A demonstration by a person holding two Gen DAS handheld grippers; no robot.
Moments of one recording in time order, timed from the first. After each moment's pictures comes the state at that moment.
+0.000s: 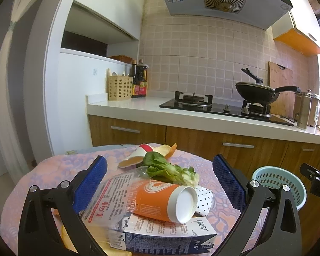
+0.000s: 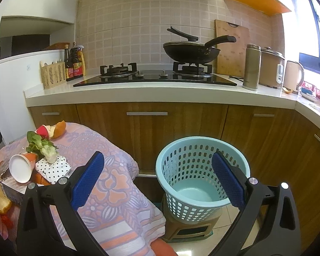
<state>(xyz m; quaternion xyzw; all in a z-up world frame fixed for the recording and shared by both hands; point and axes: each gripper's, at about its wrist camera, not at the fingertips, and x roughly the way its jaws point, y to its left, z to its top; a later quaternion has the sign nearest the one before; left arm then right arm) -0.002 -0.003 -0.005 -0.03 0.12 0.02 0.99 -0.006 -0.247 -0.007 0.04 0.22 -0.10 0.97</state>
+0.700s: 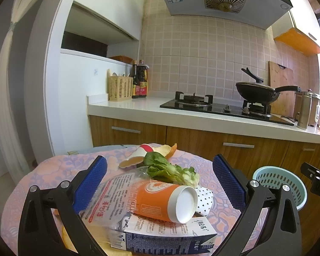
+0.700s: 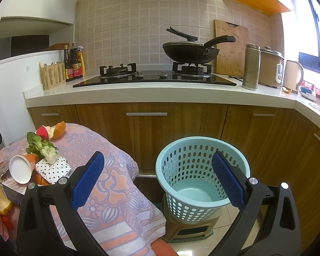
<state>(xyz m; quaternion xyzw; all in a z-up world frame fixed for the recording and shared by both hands) -0.002 -0.001 -0.004 -0.03 0.13 0.02 0.99 -0.006 -0.247 -0.006 0.04 0.22 -0.10 0.97</state>
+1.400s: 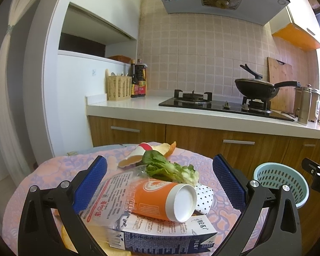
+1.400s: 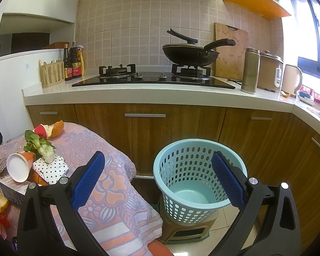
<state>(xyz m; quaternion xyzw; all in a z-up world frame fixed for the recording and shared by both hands) -0.003 -0.006 -0.004 -0.02 0.13 0.02 0.99 -0.006 -0.245 -0.004 0.03 0.21 -0.10 0.97</state>
